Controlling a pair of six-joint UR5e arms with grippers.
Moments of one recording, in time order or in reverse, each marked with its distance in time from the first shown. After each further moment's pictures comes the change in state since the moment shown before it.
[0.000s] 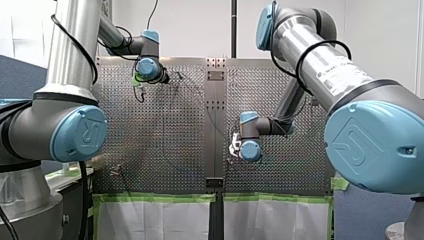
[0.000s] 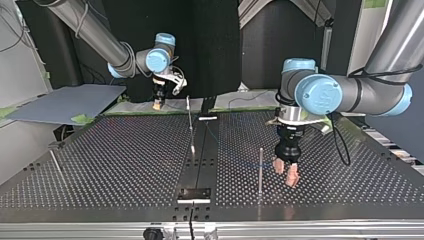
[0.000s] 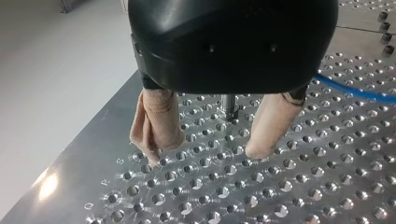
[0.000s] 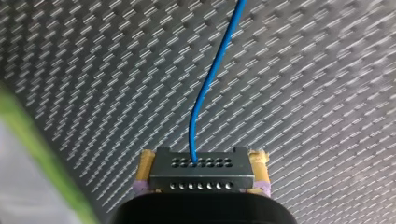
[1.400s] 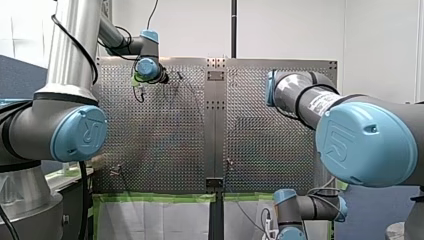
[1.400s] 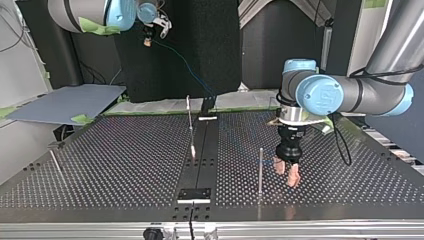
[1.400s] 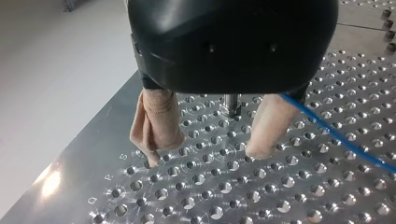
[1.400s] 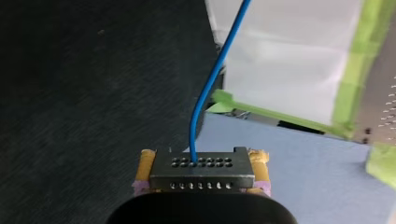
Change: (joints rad) left arm 0.005 0.000 0.000 0.002 0.002 -0.008; right arm -0.174 0.411 0.412 -0.411 -0.094 -0.038
